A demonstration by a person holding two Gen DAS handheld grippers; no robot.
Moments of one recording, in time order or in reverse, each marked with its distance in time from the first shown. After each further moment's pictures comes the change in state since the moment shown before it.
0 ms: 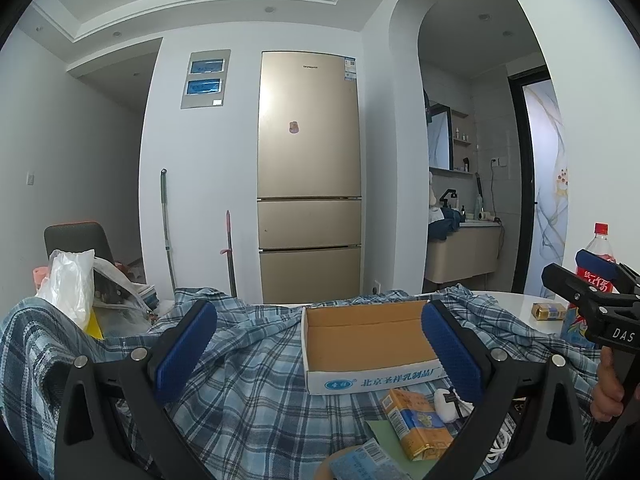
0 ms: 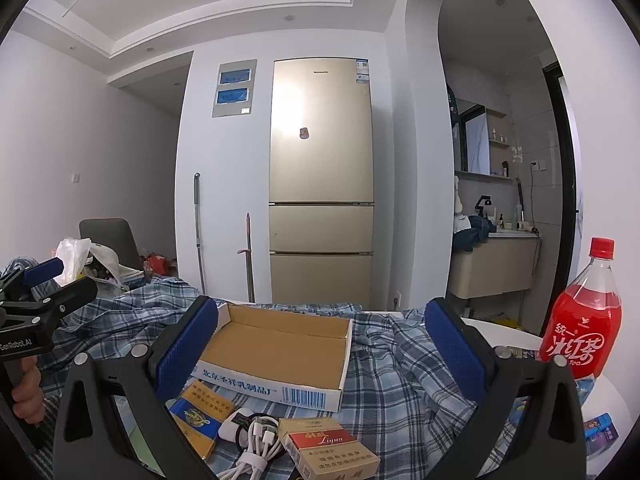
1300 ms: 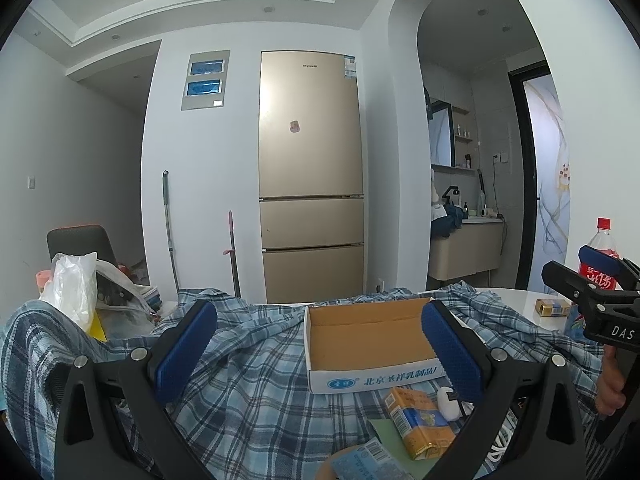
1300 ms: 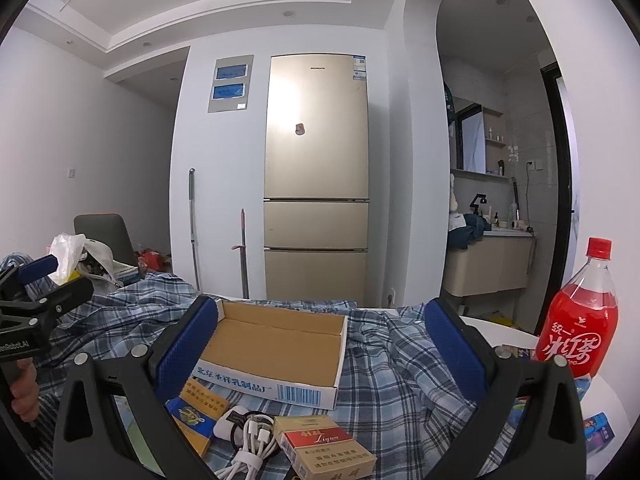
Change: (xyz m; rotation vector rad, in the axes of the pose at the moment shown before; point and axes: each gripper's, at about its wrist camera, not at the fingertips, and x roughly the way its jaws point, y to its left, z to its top) left arm 0.002 -0.004 -0.003 0.016 -0.003 0.013; right arm 0.003 0.003 0.001 -0.011 0.013 -0.025
